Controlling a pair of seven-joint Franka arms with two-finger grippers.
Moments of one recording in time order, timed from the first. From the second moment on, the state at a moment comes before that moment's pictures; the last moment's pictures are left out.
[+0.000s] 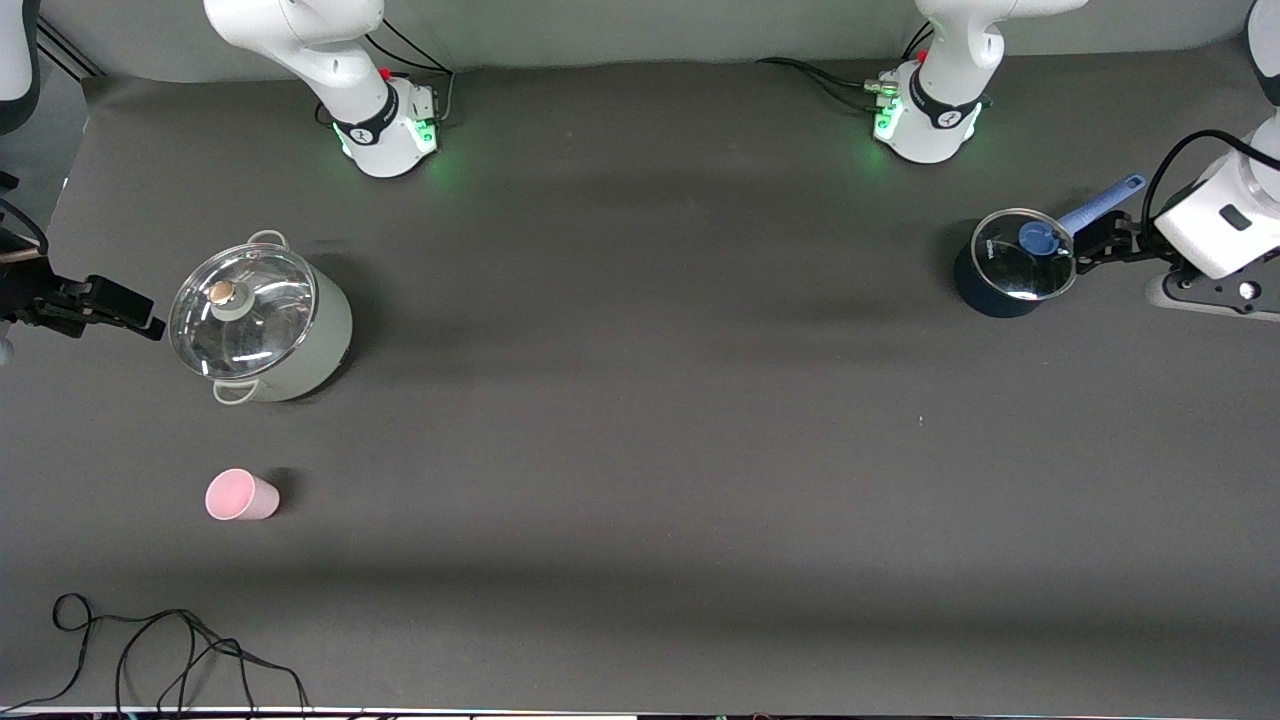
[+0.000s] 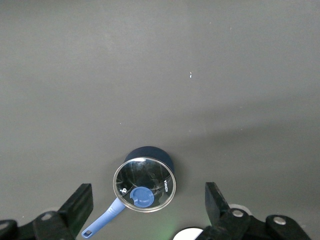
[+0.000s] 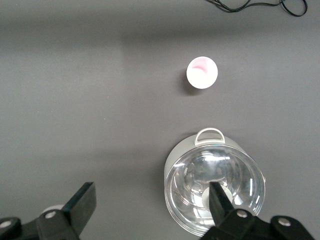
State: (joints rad) left arm 0.04 -0.04 -0.08 -1.71 0.06 1.56 0.13; right arm 0.10 0.05 -0.17 -1.57 0.03 1.63 0.01
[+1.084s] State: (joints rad) left arm 0.05 -0.03 -0.10 -1.70 0.02 1.60 0.10; right arm 0.10 0.05 -0.17 -1.57 0.03 1.63 0.01
